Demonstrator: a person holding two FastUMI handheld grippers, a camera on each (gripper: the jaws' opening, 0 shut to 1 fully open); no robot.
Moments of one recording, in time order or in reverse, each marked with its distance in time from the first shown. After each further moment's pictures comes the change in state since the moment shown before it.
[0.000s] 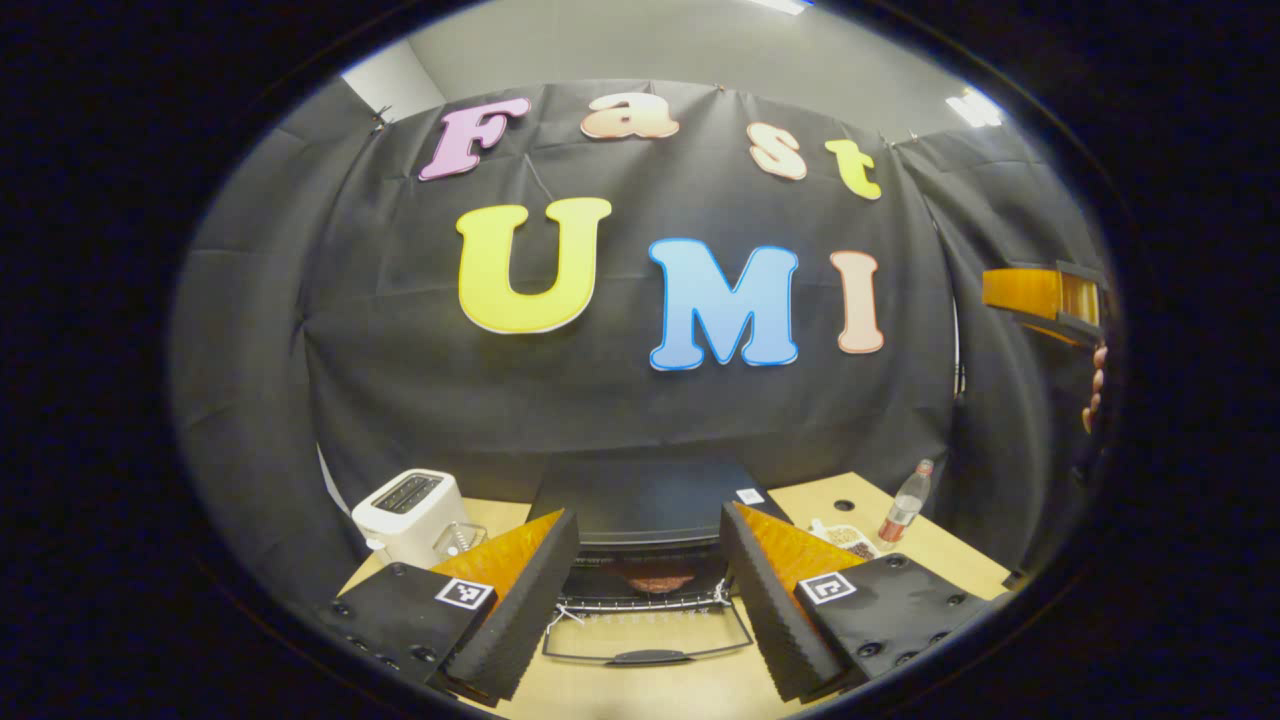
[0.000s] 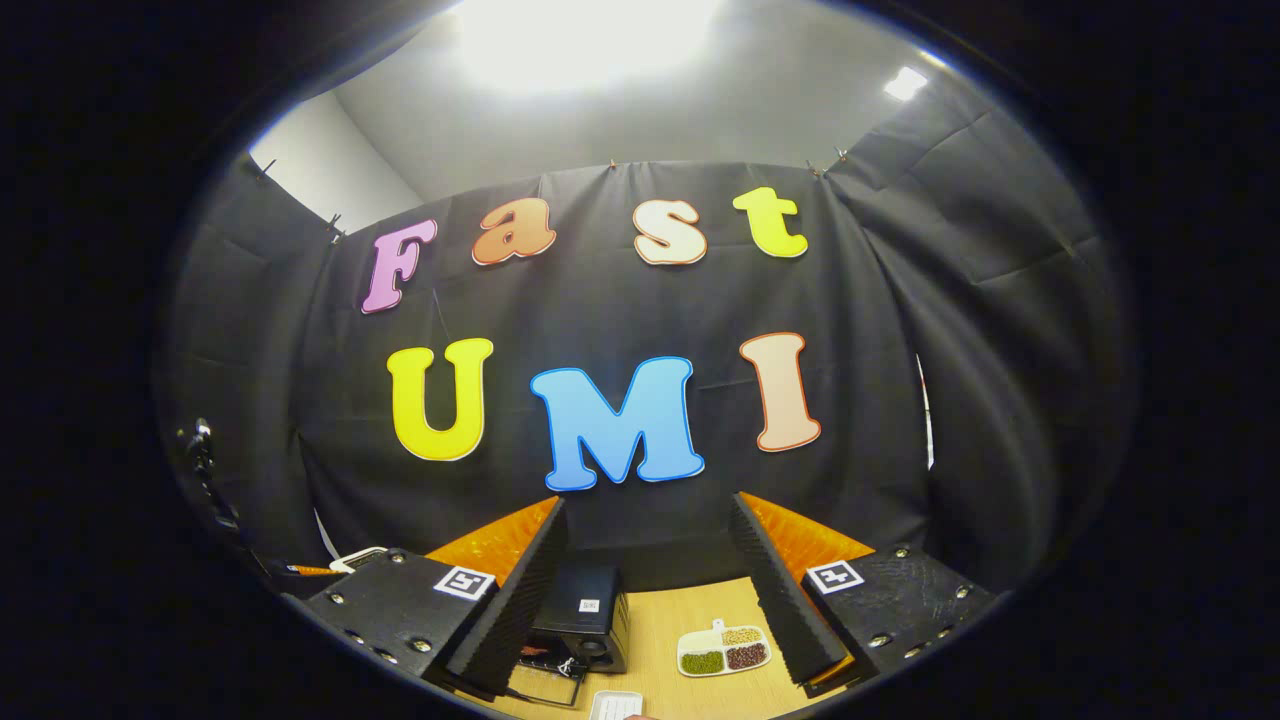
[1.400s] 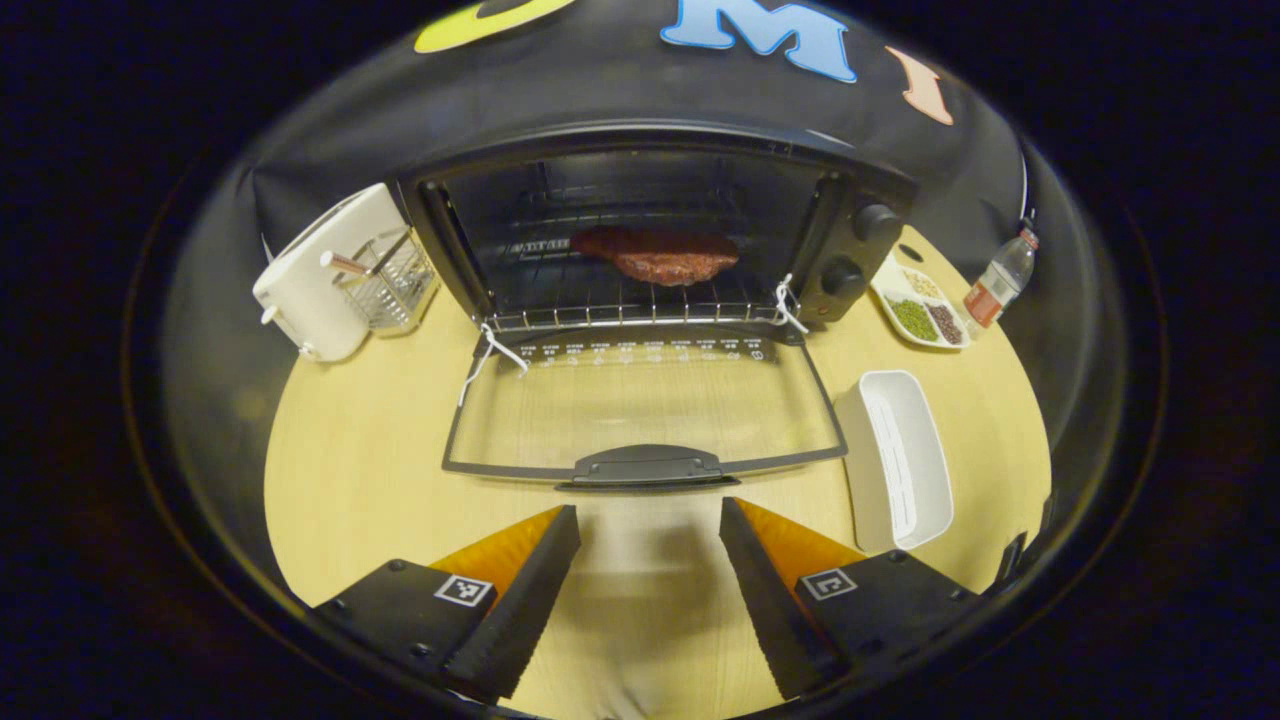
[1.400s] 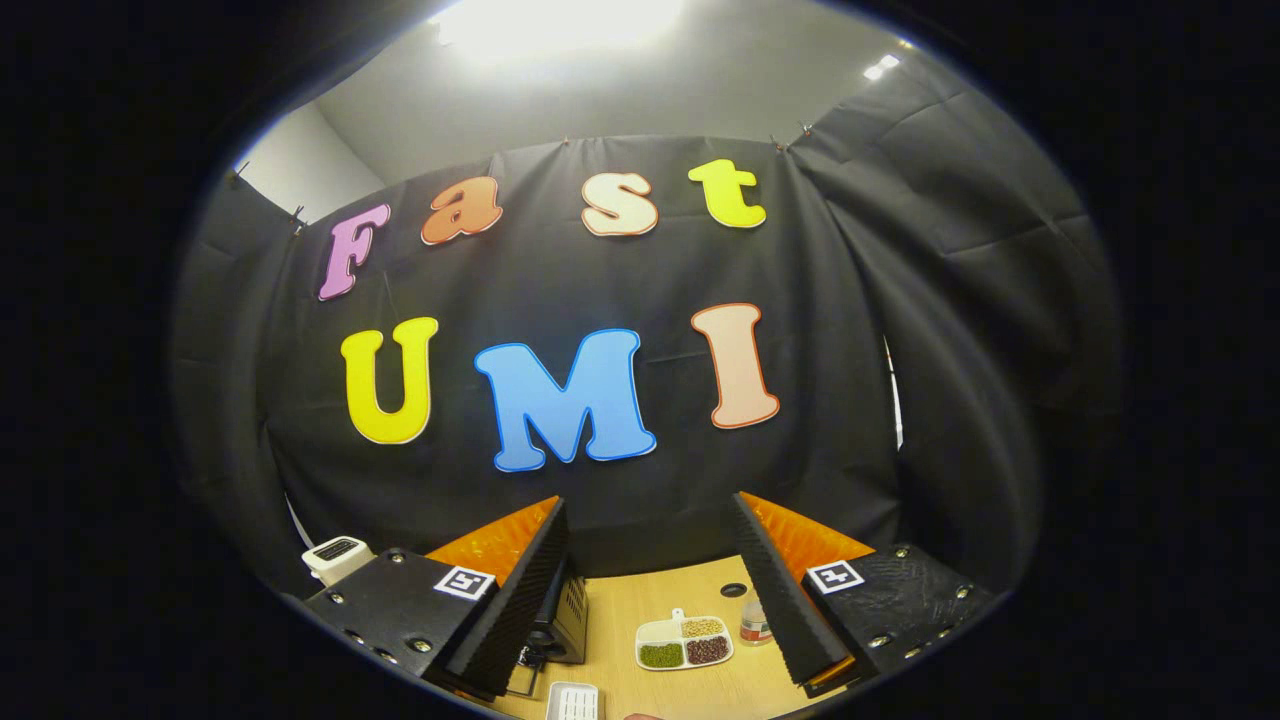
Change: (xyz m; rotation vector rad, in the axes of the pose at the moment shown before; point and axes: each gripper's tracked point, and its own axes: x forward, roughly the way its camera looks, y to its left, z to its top) left arm 0.050 -0.009 -0.303 -0.039 0.852 0.023; right arm 0.018 -0.070 -0.023 0.018 0.078 -0.083
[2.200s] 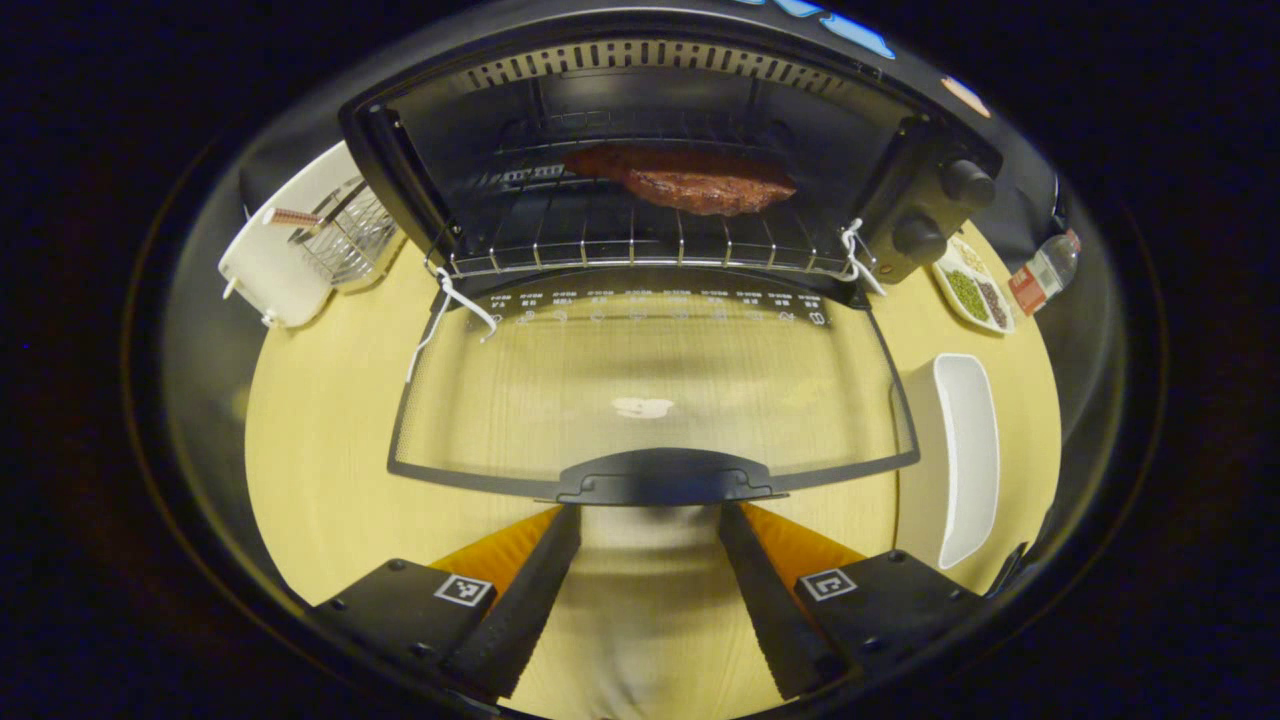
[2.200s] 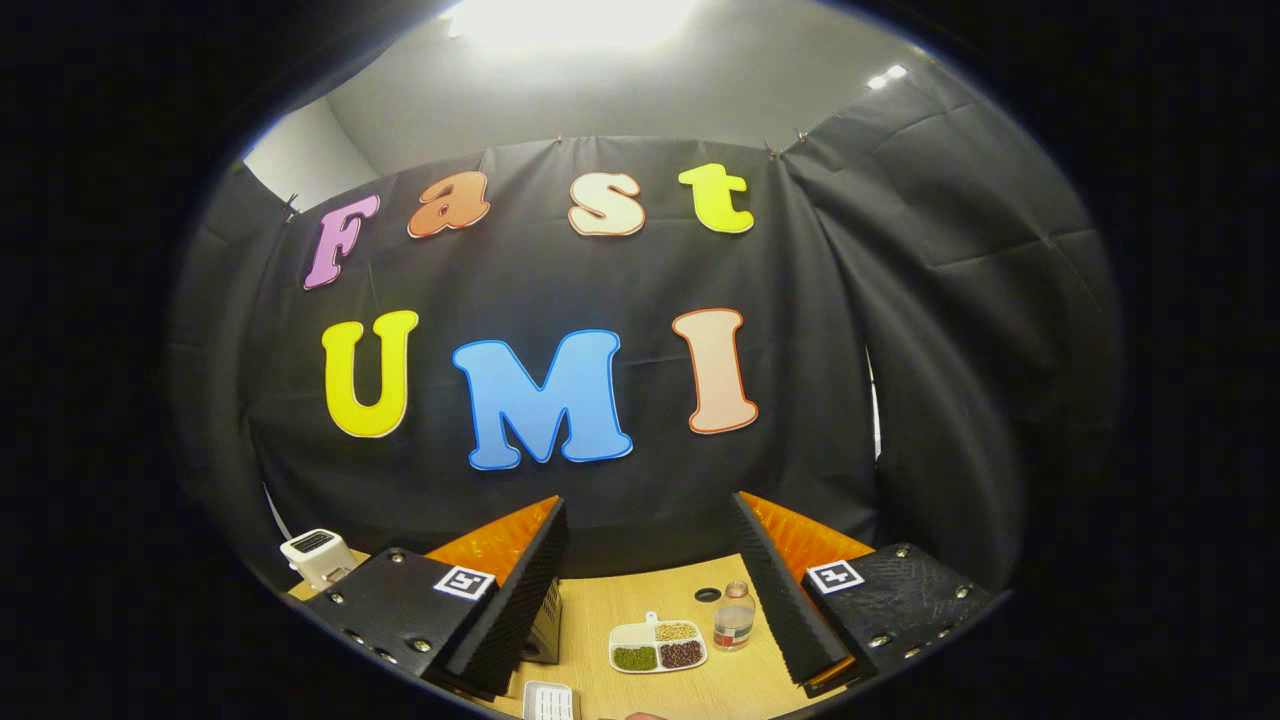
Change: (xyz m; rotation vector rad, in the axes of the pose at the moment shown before) left arm 0.046 0.008 -0.015 -0.014 0.161 0.010; right arm 0.005 -0.013 0.003 -0.040 -0.011 -0.050
